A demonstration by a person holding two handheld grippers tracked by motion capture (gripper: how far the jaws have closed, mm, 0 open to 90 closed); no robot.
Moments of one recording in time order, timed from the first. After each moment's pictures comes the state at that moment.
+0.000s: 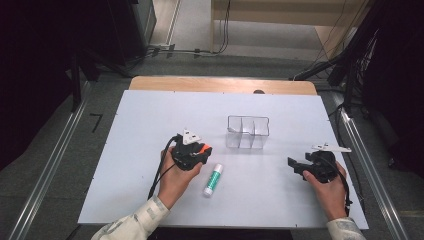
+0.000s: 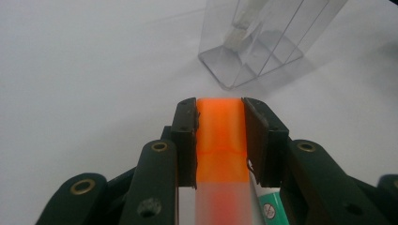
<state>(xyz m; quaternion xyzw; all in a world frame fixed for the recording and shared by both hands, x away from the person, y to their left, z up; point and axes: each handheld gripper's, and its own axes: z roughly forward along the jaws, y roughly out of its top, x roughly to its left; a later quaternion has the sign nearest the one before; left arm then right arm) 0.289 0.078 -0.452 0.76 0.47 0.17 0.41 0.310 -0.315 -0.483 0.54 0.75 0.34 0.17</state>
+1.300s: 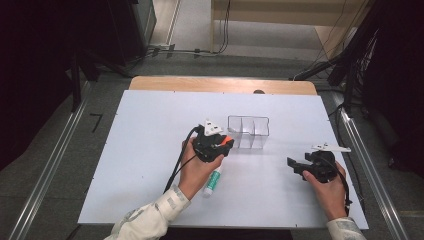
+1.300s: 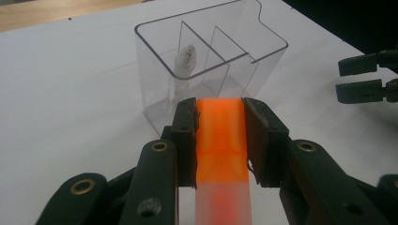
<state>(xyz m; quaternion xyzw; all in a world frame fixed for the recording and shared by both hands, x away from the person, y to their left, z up) 0.306 0.029 -0.428 0.76 0.44 0.16 0.45 0.310 -0.315 -0.483 0.54 0.75 0.34 0.17</state>
